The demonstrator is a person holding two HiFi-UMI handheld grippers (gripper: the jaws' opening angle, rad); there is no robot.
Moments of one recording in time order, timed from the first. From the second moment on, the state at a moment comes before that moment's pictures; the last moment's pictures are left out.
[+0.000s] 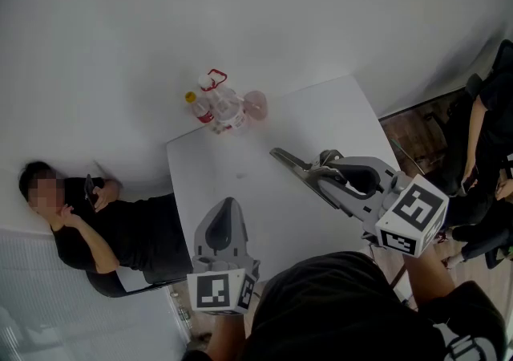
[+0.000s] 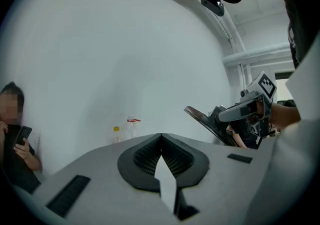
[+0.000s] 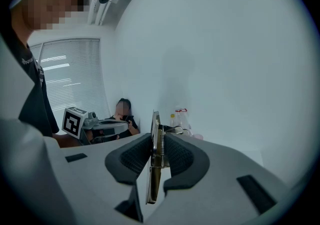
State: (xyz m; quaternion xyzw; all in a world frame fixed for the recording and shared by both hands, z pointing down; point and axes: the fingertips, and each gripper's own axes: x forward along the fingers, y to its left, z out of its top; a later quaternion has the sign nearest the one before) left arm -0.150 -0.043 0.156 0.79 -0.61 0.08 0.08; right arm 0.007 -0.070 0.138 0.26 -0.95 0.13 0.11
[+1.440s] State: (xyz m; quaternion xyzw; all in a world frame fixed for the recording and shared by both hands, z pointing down) left arm -0.183 -0.061 0.228 0.78 -0.60 0.10 0.14; right arm -0.043 -0.085 0.218 0.22 -0.94 0.19 0.18
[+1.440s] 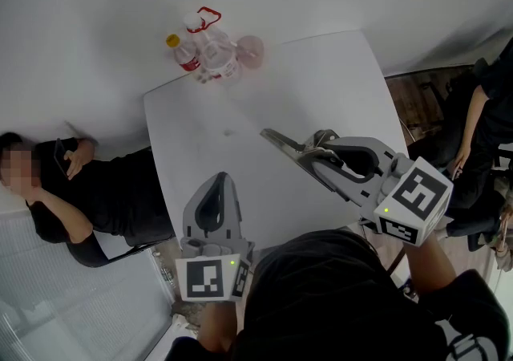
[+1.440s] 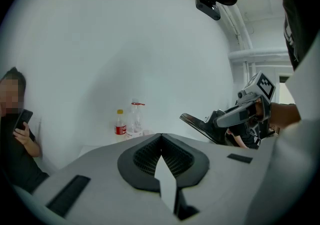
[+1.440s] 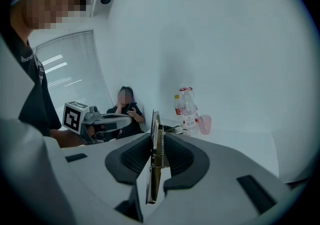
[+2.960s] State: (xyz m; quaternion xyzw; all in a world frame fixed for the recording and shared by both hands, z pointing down) left arm -0.158 -0.055 0.328 0.76 -0.59 0.12 0.25; right arm -0.040 -0.081 0.317 0.18 -0.91 0.29 0.24
